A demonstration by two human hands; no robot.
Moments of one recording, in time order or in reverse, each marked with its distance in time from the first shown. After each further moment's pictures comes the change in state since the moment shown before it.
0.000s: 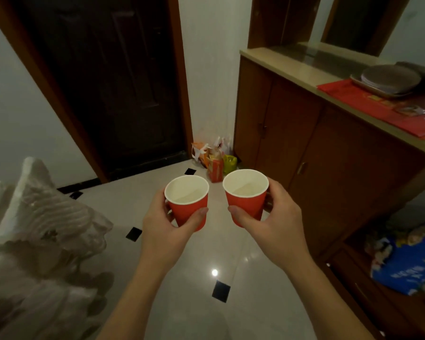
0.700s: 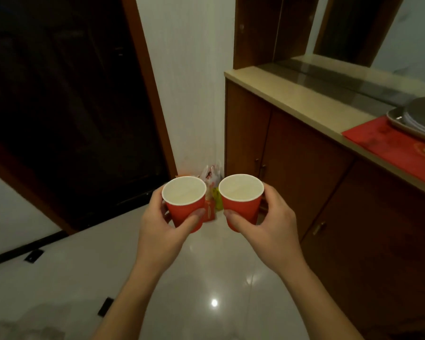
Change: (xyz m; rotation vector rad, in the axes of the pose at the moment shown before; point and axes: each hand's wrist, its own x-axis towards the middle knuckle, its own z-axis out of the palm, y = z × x) left_hand 0.379 -0.061 0.145 -0.025 -0.124 0.088; right_hand 0.369 0.113 0.060 0.036 0.085 0.000
